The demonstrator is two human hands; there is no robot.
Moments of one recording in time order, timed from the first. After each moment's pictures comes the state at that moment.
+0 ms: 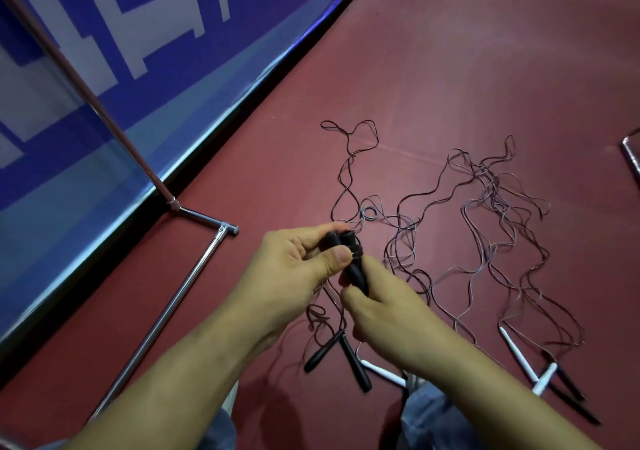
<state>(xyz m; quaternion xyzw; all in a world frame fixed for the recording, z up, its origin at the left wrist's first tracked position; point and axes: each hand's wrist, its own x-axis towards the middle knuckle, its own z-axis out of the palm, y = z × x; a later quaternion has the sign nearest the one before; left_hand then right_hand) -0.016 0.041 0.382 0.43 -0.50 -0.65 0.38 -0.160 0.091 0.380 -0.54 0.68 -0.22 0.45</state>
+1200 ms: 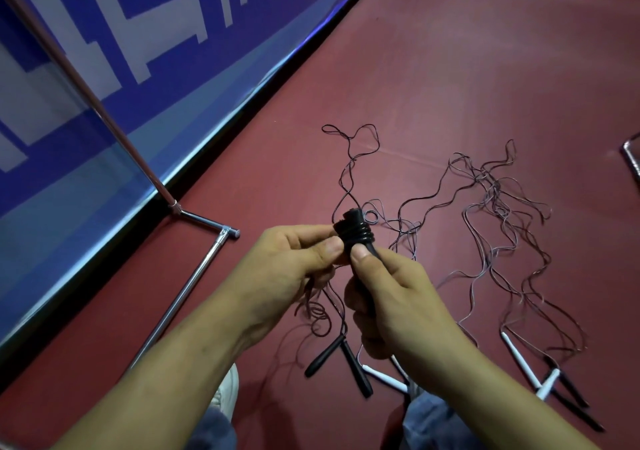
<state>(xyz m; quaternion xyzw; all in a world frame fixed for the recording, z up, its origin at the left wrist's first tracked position) 0.001 0.029 0.391 0.39 -0.51 -0.70 0.32 -0.154 0.094 0.399 -0.39 0.55 -0.45 0.58</state>
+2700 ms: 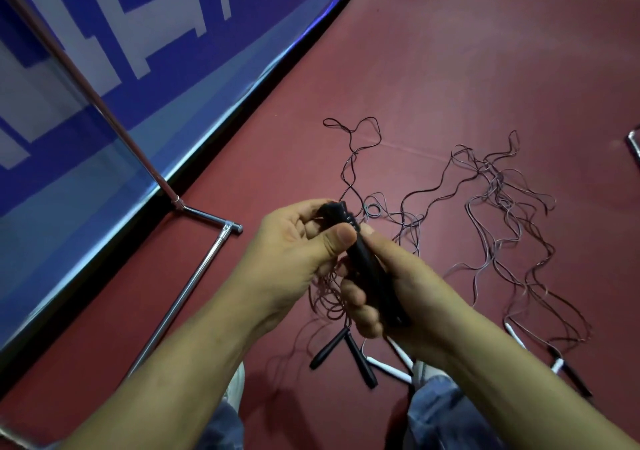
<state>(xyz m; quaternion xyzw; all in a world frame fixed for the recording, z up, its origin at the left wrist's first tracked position) -0.009 0.028 0.395 0.37 -0.45 -0.70 0.41 -0.159 0.080 0.404 -0.26 0.47 -0.38 0.75</state>
